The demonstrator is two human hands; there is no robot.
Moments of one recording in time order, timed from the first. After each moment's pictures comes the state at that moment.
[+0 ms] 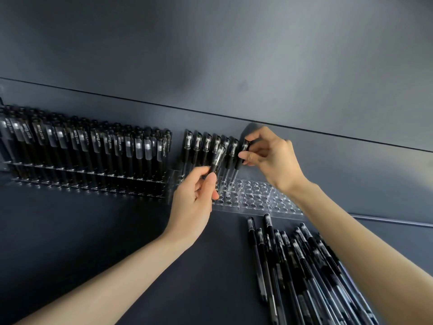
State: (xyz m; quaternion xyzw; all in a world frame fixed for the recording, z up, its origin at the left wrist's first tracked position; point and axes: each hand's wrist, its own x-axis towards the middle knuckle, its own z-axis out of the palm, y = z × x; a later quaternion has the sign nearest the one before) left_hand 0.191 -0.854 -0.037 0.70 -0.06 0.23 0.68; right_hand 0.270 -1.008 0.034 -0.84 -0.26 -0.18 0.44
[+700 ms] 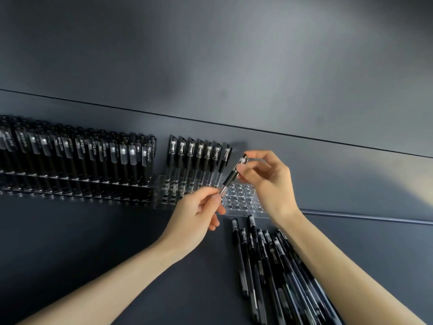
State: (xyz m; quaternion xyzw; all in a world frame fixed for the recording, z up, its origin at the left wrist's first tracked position) left_hand 0.179 -0.870 -0.038 0.72 -0.12 0.11 0.67; right_hand 0.220 -1.020 0.015 -0.70 -0.21 -0.15 0.67
